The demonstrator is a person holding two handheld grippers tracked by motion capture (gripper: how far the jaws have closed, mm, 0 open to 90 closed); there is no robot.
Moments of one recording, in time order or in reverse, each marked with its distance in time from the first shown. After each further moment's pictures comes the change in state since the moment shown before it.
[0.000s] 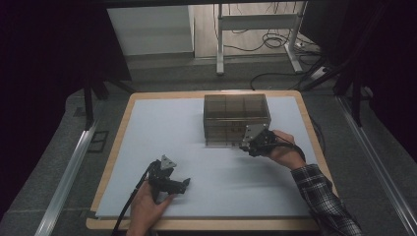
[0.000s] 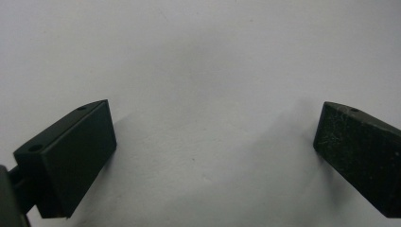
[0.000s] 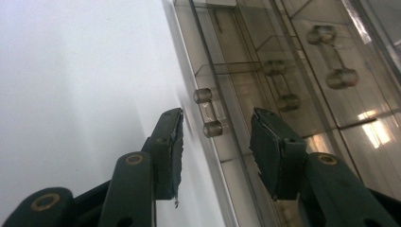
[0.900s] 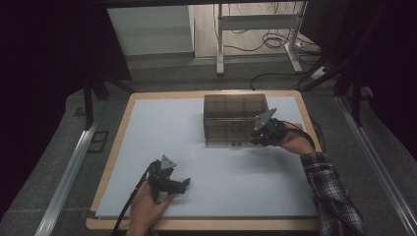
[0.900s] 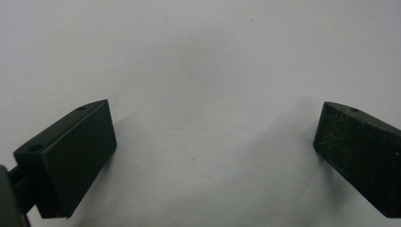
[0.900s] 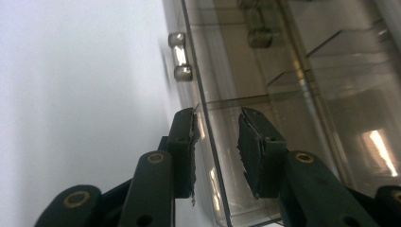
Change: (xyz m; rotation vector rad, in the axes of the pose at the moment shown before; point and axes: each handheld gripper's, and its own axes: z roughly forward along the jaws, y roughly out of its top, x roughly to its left) left arm 0.000 0.000 0.000 0.000 0.000 -0.001; right arm -0.053 -0.032 0.006 0.051 0.203 0.019
